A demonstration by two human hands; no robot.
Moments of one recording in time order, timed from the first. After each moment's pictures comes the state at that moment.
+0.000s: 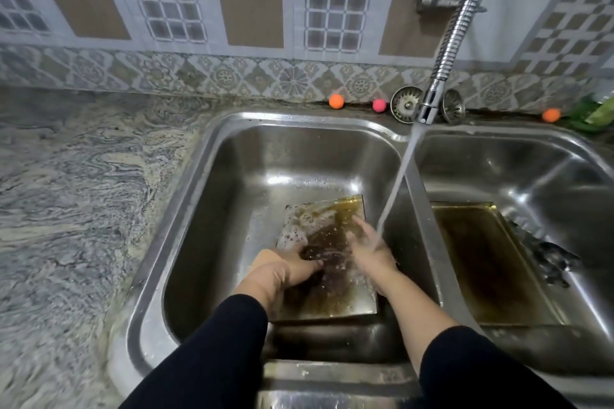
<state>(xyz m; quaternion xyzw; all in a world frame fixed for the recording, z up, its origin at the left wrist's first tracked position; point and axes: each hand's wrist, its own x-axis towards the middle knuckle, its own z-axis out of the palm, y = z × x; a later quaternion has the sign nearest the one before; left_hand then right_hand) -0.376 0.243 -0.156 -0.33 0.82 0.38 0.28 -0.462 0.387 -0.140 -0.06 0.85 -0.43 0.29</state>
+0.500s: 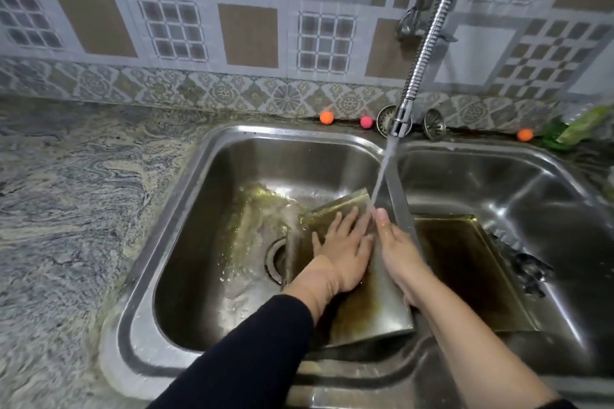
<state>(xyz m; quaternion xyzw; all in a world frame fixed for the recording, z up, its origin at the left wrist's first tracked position) -0.416 0.330 -0.107 -0.13 0.92 0.35 0.08 -0.451 0.432 -0.063 -0.08 0.82 -0.51 0.24</state>
